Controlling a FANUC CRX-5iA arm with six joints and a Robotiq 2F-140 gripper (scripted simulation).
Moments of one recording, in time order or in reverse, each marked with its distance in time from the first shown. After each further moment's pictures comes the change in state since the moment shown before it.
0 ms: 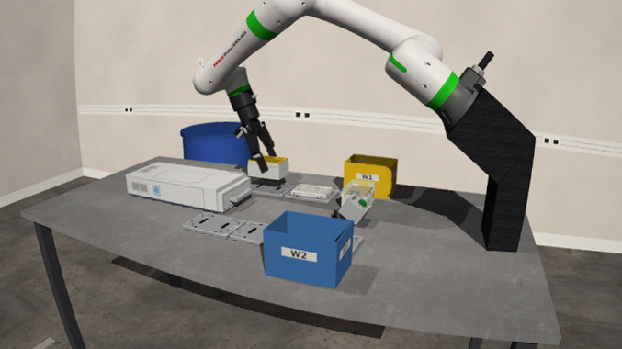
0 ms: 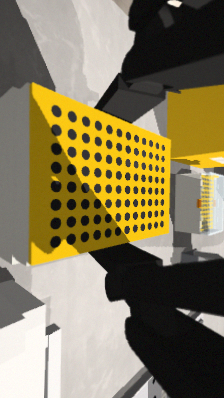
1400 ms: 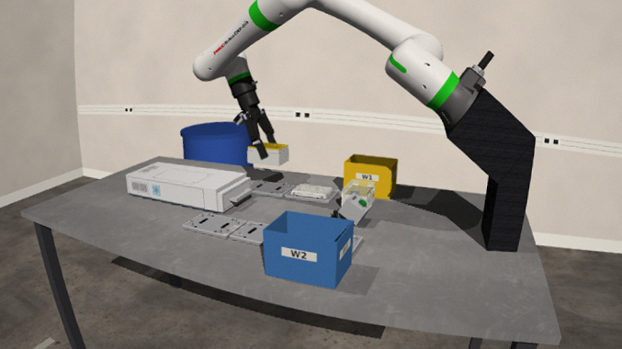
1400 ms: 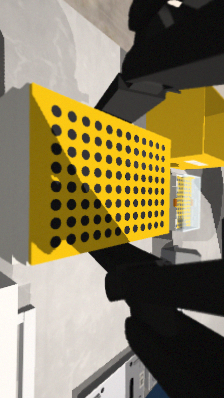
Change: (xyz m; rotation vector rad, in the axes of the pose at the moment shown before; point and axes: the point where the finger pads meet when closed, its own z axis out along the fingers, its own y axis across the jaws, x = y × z) arm -0.021 0.000 -0.045 0.000 0.000 0.000
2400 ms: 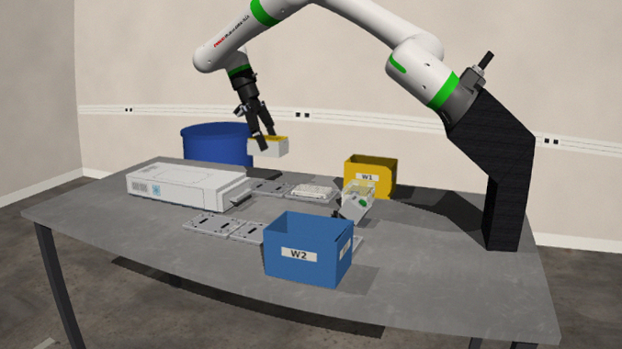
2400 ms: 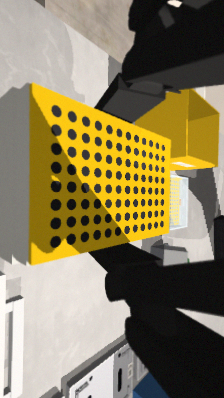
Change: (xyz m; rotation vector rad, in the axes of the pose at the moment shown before) arm -0.012 0.000 -0.027 0.000 0.000 0.000
